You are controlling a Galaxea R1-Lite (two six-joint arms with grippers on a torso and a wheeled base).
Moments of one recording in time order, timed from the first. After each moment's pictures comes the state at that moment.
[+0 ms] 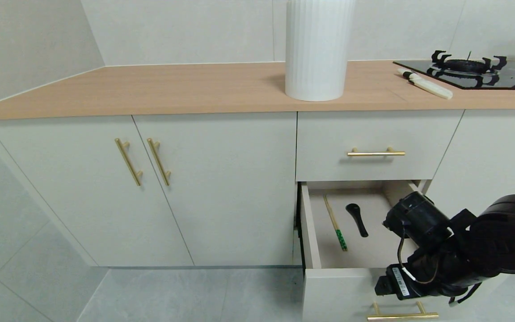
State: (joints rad) left arm 0.00 0.00 0.00 0.00 -0.02 0.01; right arm 0.53 1.80 -0.89 0.31 -0.18 0.40
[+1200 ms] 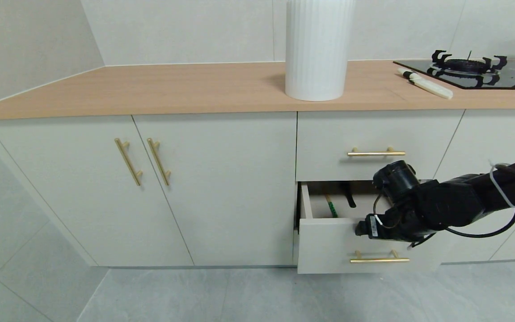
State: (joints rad) left arm 0.00 0.00 0.00 0.00 -0.02 0.01; right arm 0.39 2.02 -1.13 0.09 -0.22 0.40
